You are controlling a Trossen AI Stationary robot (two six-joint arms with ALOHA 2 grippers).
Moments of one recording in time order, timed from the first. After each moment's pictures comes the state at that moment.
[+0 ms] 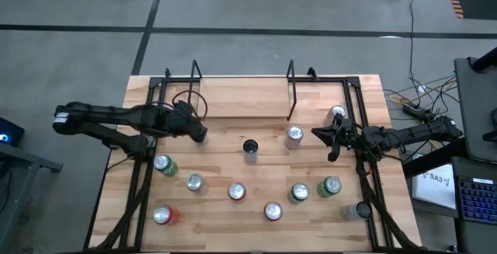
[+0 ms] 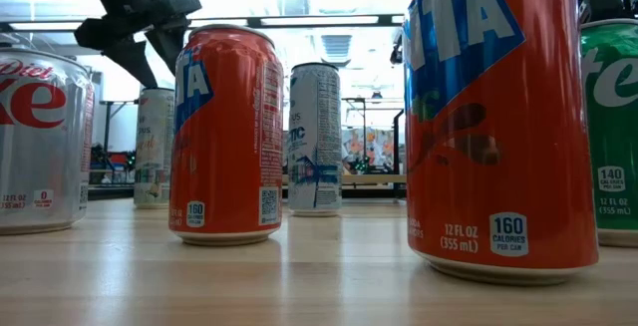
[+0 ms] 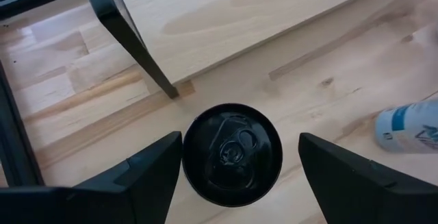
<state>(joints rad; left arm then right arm) -0.03 1.13 0.99 -1.07 -0.49 -1.05 0.16 0.30 0.04 0.20 0.43 0.31</state>
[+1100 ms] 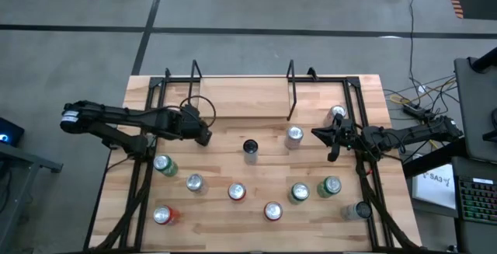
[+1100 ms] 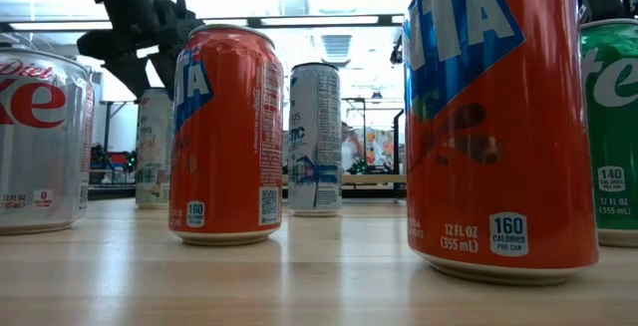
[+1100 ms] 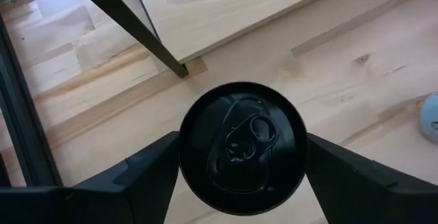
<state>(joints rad) -0.03 1.25 0.99 -1.10 -0.46 -1.09 0.16 0.30 0.04 0.19 0.43 0.31</state>
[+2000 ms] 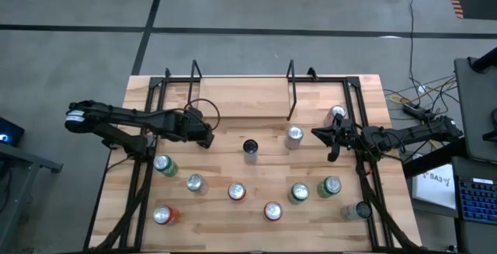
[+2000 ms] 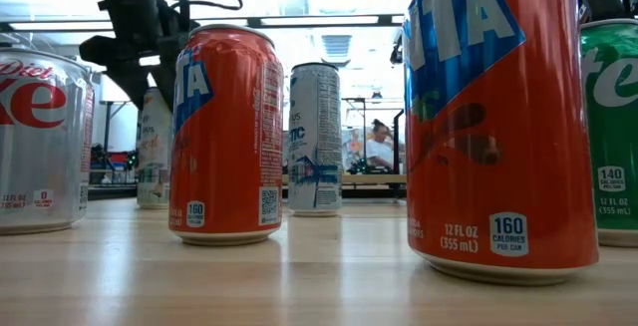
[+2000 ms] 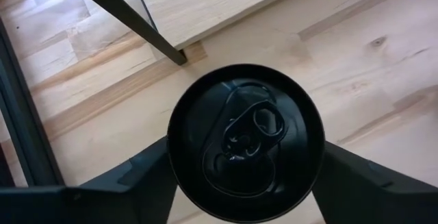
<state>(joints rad) -0.03 1.31 0.99 -1.10 -0.44 -1.10 0.16 0.30 0.04 0.19 0.43 0.31</state>
